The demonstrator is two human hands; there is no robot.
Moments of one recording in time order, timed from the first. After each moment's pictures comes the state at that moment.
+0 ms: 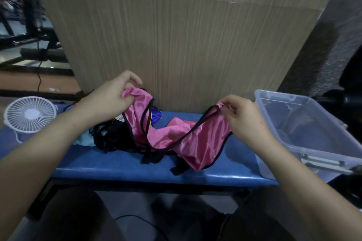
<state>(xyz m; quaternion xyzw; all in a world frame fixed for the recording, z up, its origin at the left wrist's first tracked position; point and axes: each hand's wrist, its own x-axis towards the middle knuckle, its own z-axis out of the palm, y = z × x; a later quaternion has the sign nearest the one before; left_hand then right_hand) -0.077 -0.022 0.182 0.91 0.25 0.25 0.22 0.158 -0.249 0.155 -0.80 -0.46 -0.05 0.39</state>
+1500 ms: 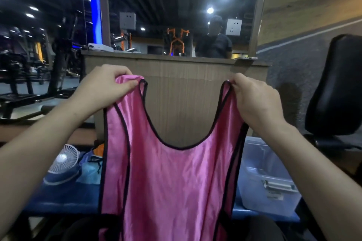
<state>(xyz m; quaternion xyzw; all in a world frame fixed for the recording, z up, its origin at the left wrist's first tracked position) -0.163 -0.123 0.364 0.86 0.25 0.45 0.05 0.084 -0.357 0.347 -0.74 -0.47 -0.41 0.27</state>
